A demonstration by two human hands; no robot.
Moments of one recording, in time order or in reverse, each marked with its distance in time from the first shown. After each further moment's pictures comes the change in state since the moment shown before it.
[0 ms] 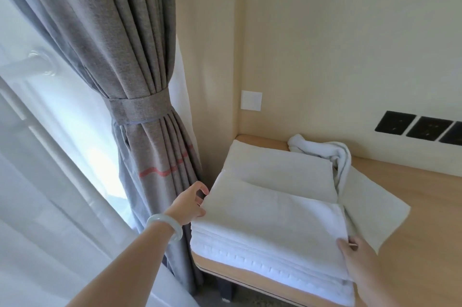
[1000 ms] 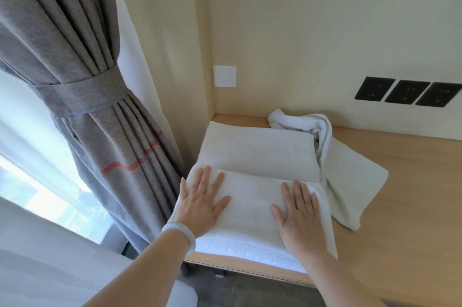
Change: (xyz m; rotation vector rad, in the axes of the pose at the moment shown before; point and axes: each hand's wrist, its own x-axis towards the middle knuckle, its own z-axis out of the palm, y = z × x) left_hand 0.014 0.016 0.086 0.760 0.113 0.316; right_hand 0.009 -0.009 0.074 -0.794 0.050 -0.585
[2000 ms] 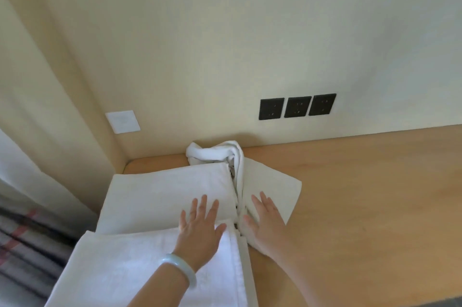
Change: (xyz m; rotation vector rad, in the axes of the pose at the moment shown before) left_hand 0.076 0.207 -0.019 -0.018 -0.163 0.210; right_hand 0.037 0.132 -0.068 0.502 -0.169 0.227
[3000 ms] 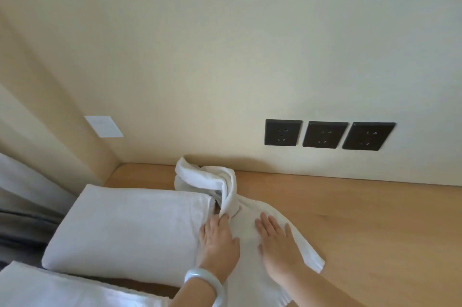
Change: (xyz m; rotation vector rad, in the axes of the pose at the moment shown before) left_hand 0.189 0.115 0.041 -0.327 0.149 -0.403; right_hand 0.202 0.145 -0.025 -0.501 -0.104 -0.338
